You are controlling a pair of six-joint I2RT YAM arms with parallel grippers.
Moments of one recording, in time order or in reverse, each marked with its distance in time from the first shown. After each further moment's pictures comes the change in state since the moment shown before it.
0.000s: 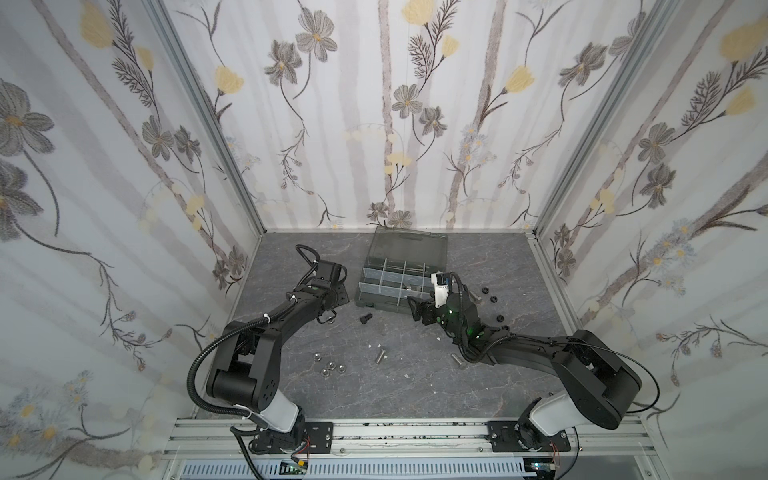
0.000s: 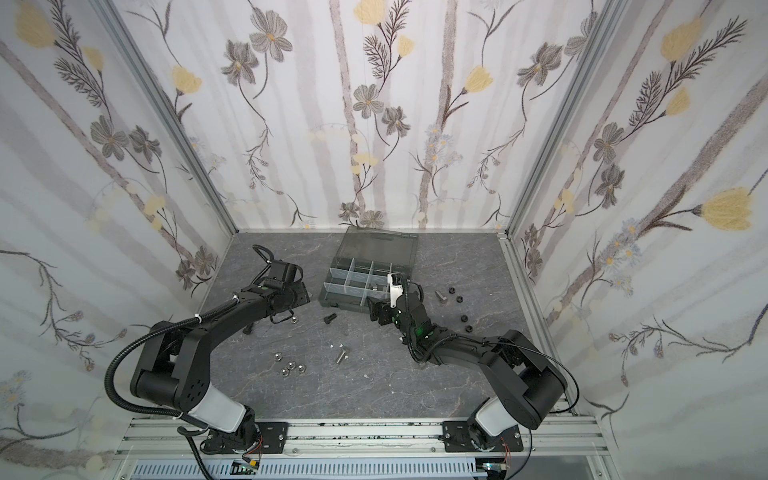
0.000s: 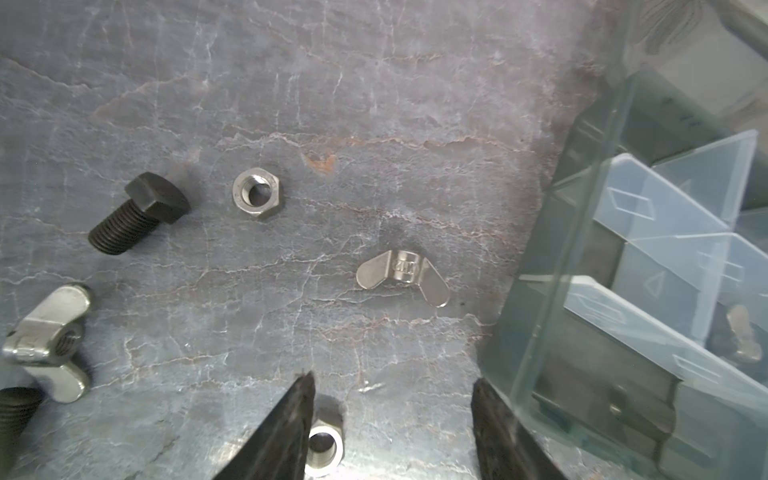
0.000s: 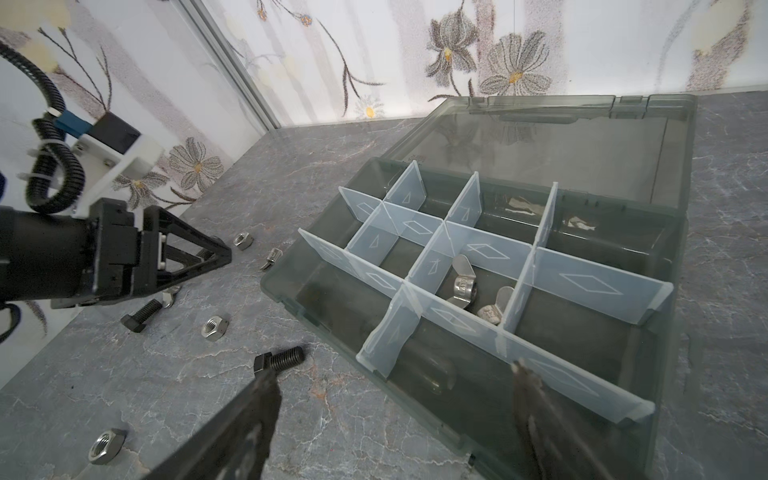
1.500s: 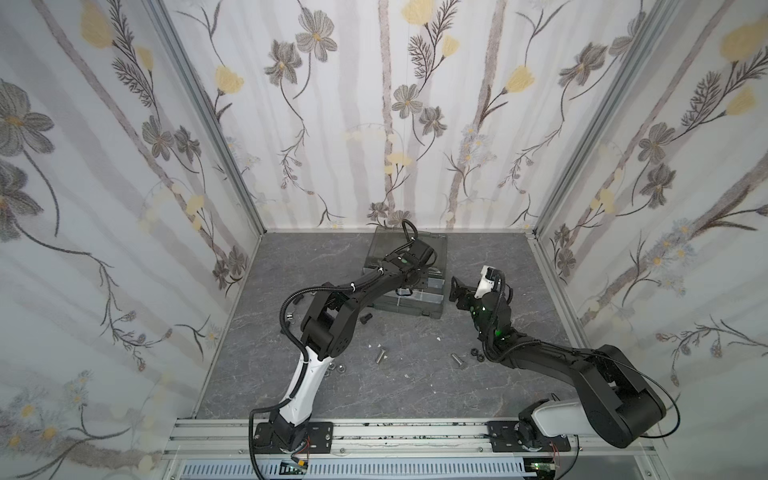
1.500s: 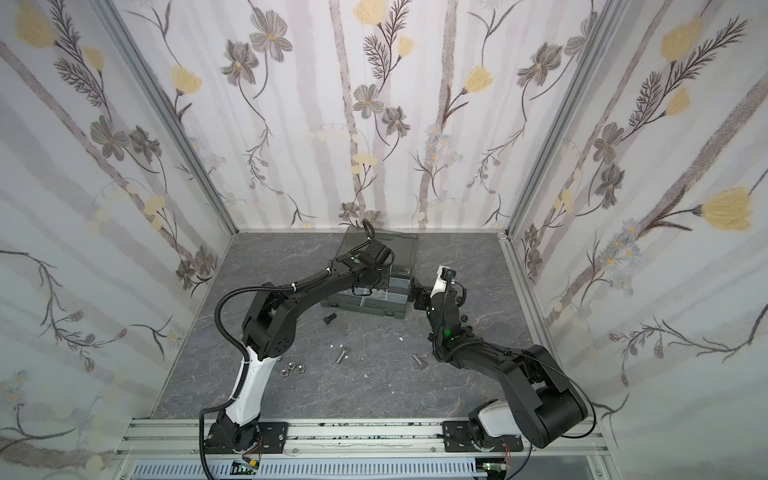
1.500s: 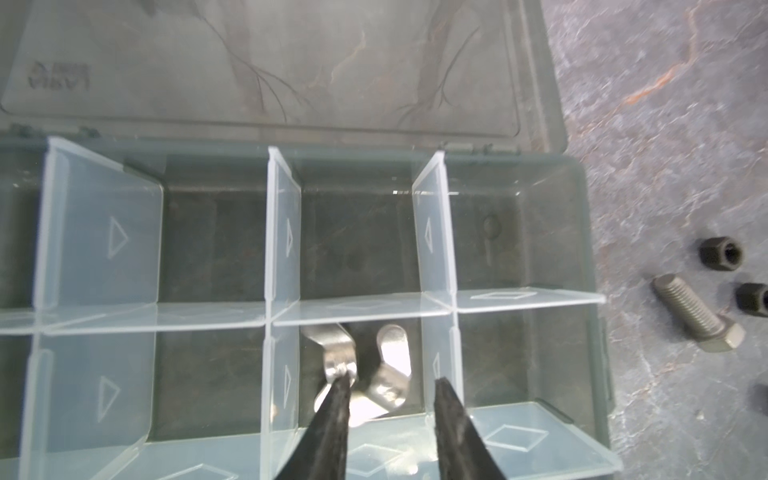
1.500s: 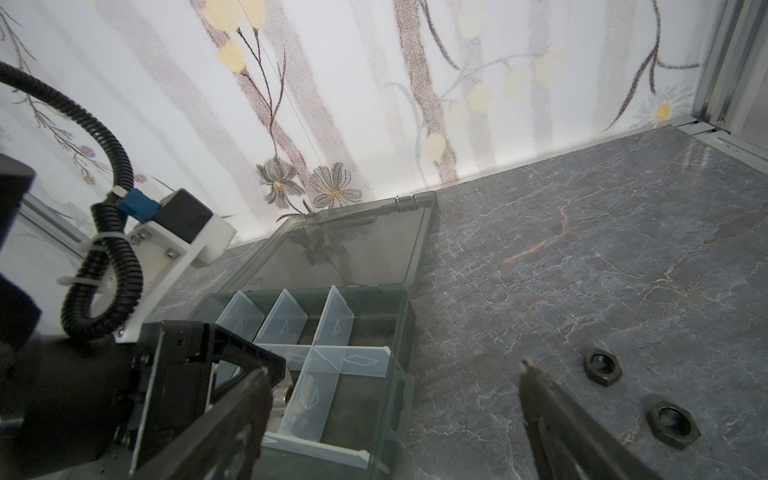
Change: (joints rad) left arm -0.442 0.636 0.924 -0.281 0.017 0.075; right arm -0.250 -0.113 -0.145 0.154 0.212 0.035
